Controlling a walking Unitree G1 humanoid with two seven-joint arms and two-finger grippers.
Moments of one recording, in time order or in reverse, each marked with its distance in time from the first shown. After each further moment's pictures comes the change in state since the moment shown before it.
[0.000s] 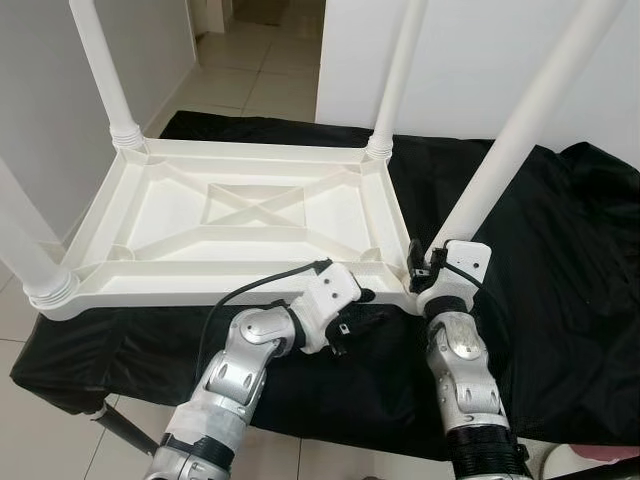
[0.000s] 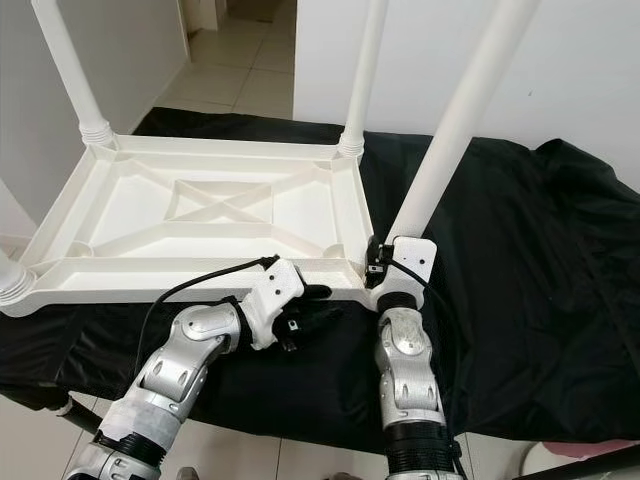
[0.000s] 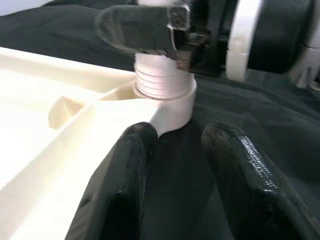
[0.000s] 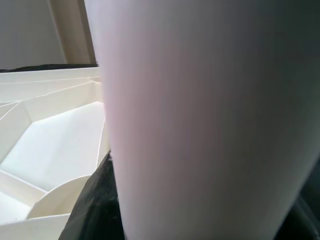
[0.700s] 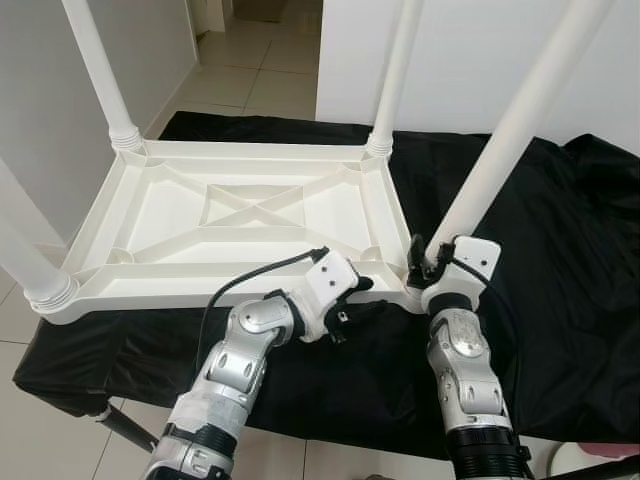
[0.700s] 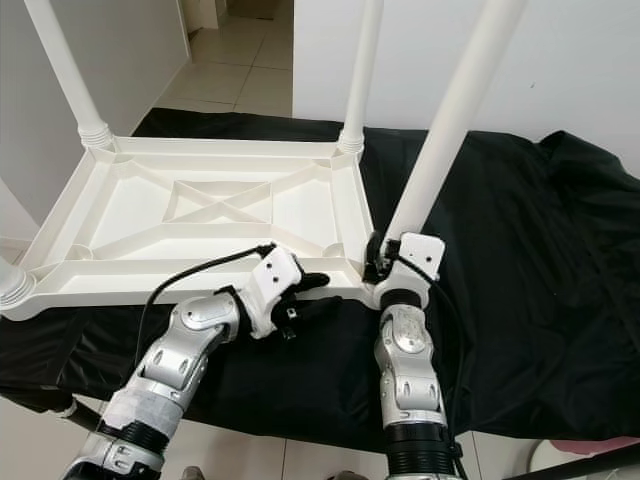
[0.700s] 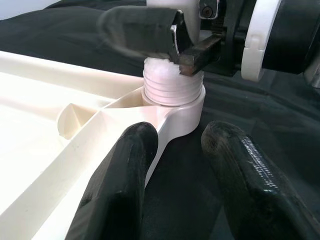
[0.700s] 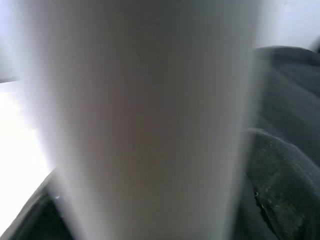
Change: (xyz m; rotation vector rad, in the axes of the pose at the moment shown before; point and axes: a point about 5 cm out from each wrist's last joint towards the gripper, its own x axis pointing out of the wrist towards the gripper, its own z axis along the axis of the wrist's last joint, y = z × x) left arm 0.002 0.007 0.004 0.004 -0.011 0.018; right arm 0.002 -0.005 0.009 -0.002 -0.007 0.010
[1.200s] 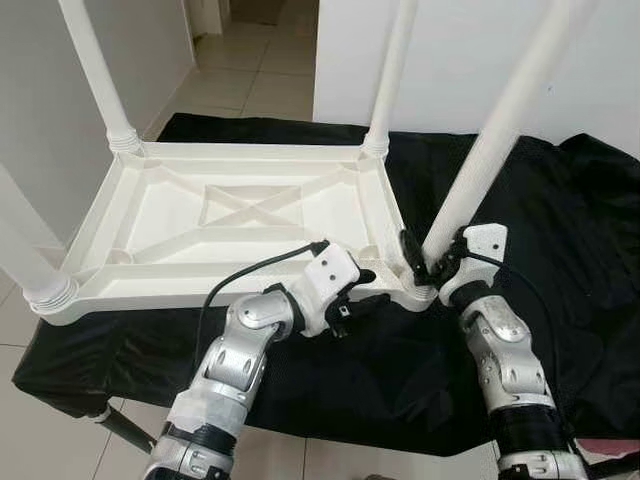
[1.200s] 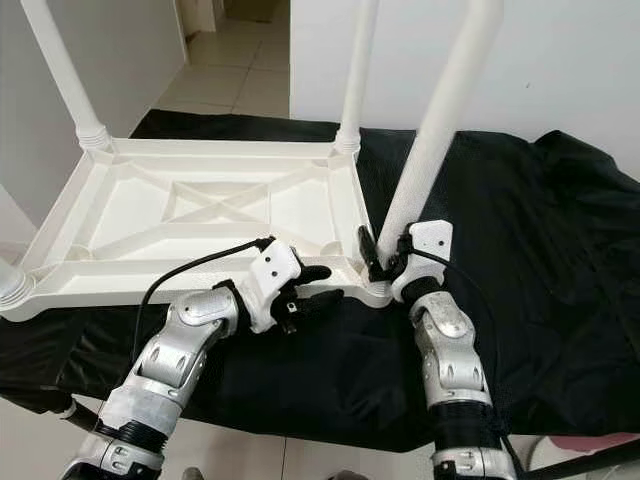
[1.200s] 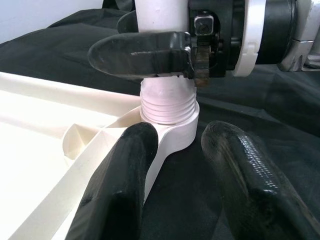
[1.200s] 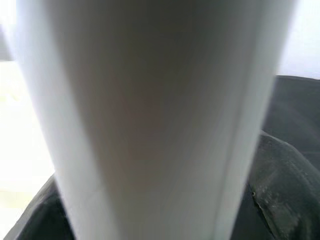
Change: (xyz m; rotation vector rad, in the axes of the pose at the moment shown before) left arm -0.001 0.000 0.015 0.030 -0.029 0.003; right arm 0.023 -0.025 0.002 -0.090 0.022 0.450
